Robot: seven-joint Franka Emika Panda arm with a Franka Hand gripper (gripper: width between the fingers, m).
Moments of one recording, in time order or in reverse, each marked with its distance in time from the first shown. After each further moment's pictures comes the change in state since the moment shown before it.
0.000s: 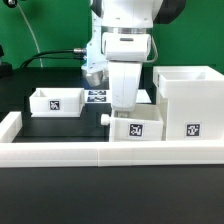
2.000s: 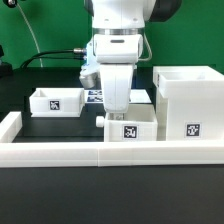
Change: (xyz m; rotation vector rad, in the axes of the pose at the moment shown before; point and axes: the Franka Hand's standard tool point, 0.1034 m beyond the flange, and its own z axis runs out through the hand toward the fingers) arm 0.003 -0.001 0.003 0.027 0.039 0.012
